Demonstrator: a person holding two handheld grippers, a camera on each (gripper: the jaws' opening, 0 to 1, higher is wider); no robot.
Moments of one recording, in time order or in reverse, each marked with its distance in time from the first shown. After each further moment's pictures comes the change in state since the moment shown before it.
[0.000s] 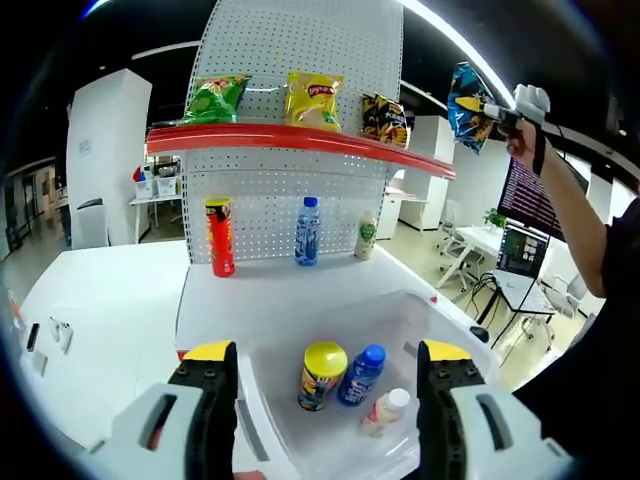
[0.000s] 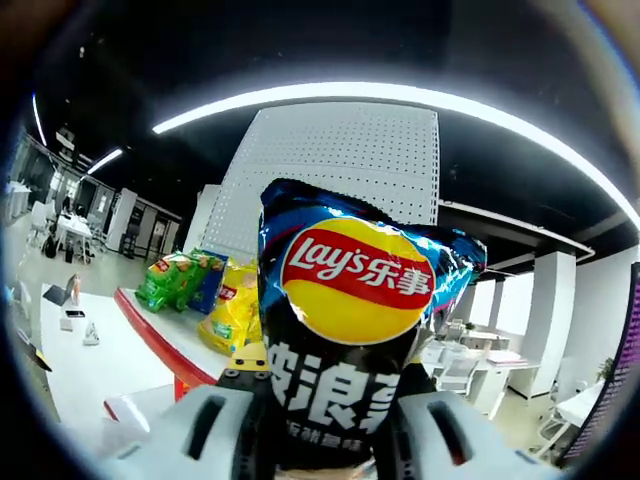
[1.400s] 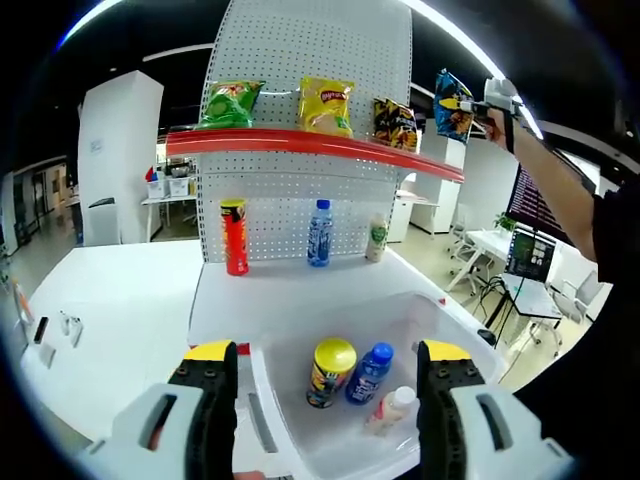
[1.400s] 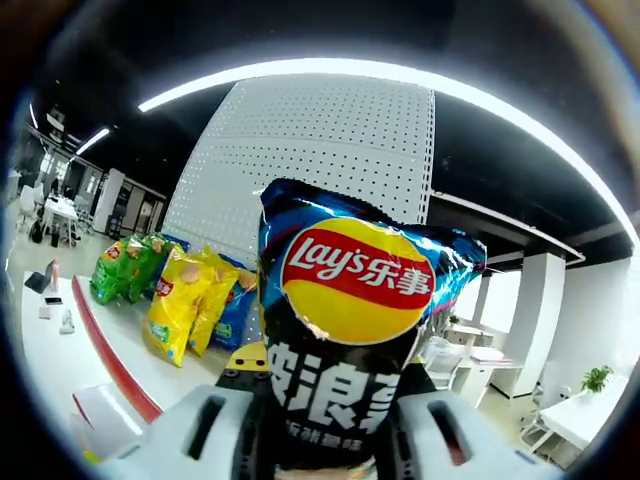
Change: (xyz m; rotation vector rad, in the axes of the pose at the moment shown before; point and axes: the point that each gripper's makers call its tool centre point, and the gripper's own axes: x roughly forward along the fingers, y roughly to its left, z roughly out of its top) left arm -0.015 0.009 0.000 -0.014 -0.012 0.056; right arm 0.093 -0.055 -0.006 -0.045 0.072 -0.056
